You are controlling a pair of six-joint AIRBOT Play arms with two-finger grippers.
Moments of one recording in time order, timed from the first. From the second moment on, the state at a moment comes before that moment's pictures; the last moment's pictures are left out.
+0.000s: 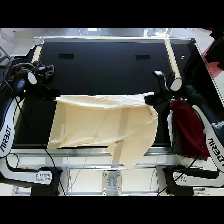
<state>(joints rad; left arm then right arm) 0.09 -1.52 1.28 1.51 -1.07 -1.45 0.11 -1.41 1.11 -1.25 1.02 1.33</state>
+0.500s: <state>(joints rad) 0.09 -1.58 1.22 1.52 -1.09 -1.45 0.15 -1.47 1.04 -1.30 0.91 1.39</state>
